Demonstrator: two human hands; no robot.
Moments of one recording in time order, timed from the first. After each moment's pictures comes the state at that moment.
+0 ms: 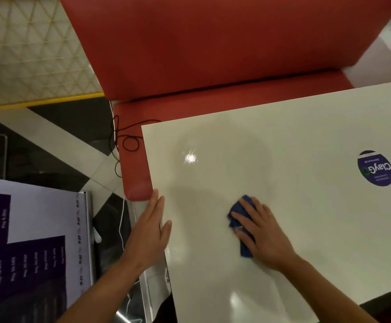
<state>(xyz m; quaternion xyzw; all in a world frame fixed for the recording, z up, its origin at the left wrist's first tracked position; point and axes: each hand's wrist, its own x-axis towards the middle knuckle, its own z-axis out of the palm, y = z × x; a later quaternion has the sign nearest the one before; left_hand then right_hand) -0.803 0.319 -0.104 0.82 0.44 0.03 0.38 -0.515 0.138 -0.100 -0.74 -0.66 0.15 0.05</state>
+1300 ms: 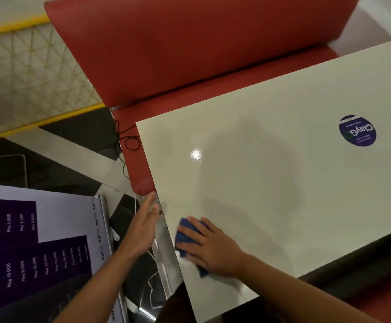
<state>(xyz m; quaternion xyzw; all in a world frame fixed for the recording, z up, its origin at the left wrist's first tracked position) -0.825 0.291 -0.045 0.64 0.49 0.07 0.59 -0.657 0.124 -0.102 -0.60 -0.79 0.14 0.04</state>
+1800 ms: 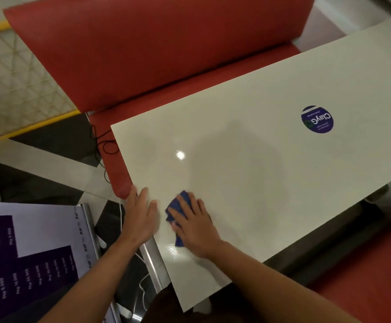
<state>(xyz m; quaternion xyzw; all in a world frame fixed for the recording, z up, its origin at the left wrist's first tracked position) -0.793 0.286 -0.064 0.80 0.45 0.04 0.40 -0.664 0.135 -0.097 -0.76 -0.62 0.15 0.08</state>
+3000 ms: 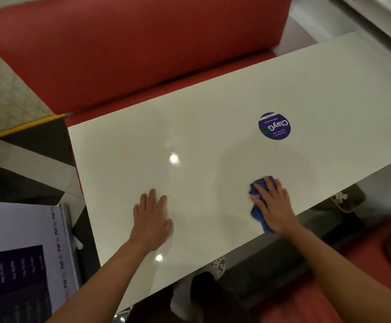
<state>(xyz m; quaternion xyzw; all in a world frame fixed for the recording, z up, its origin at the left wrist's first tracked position) -0.657 0.151 -0.077 0.88 0.39 -0.16 0.22 -0.334 -0.093 -0.101 -0.86 -0.46 0.20 0.01</state>
